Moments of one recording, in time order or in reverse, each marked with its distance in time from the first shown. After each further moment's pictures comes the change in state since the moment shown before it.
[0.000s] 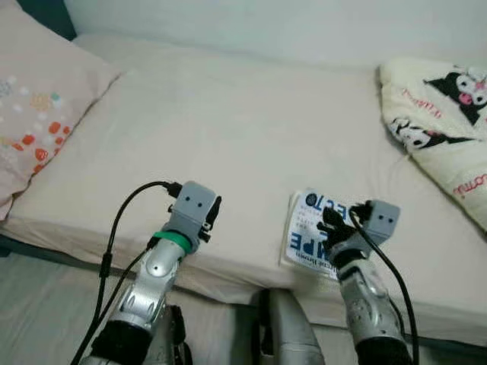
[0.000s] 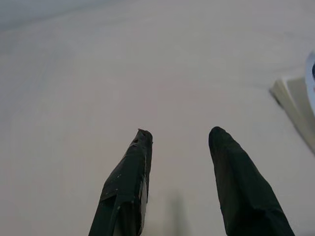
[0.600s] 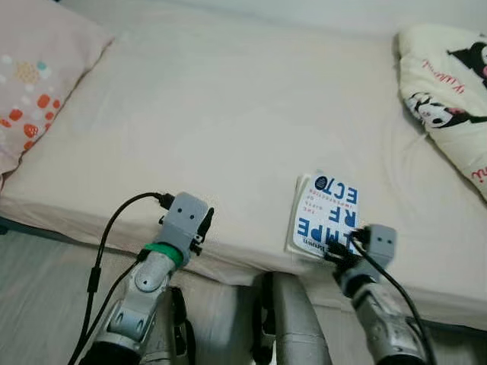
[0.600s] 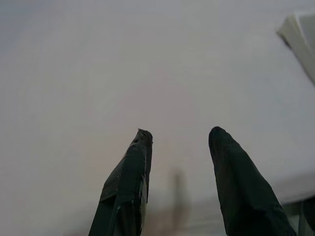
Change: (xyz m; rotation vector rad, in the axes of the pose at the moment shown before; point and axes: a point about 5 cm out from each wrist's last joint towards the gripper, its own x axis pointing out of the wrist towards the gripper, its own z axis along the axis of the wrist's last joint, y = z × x) left arm -0.019 0.003 -0.008 0.008 0.056 0.005; right arm -0.017 -0.052 -0.011 -0.117 0.134 -0.181
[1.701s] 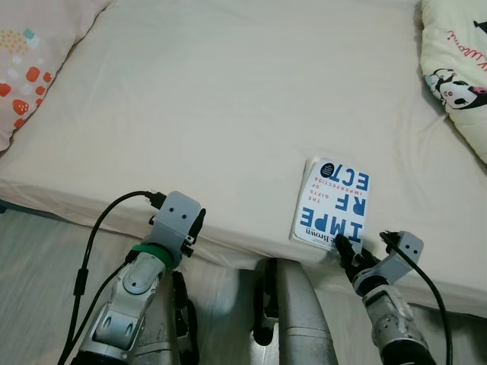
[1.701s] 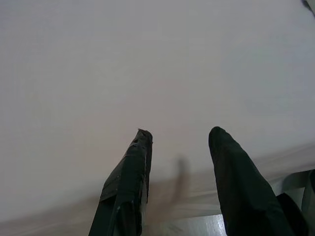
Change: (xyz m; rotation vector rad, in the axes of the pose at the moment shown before) left arm -0.011 0.012 0.011 0.037 0.012 0.017; right arm 0.015 -0.006 -0.005 0.249 0.003 0.119
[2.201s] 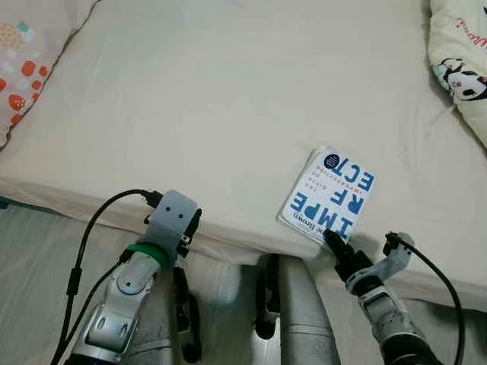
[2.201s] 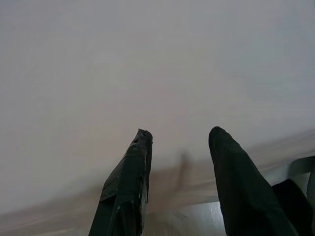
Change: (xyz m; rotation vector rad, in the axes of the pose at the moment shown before) left arm -0.004 0.005 0.001 0.022 0.024 -0.002; right arm -0.001 0.013 -0.014 0.254 0.062 0.256
